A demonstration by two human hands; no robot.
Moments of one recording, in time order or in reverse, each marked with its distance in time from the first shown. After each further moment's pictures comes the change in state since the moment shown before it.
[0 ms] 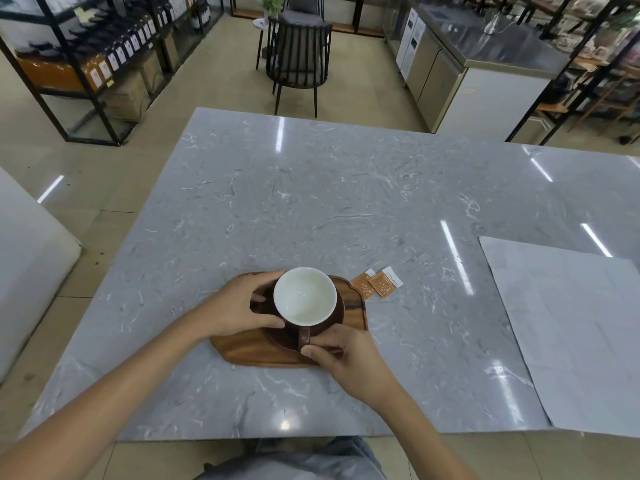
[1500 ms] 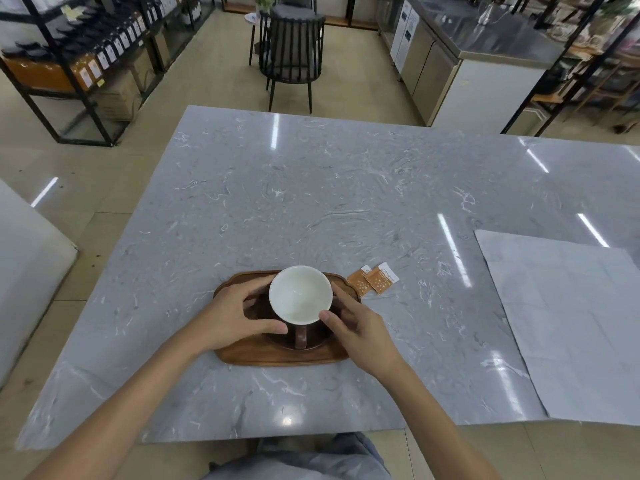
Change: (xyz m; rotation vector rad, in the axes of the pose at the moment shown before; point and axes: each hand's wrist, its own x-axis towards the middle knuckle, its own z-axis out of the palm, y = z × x) left_hand -0.018 0.009 0.010 -0.093 0.068 -0.109; right_hand 0.019 0.024 -0.018 0.078 0.118 0.180
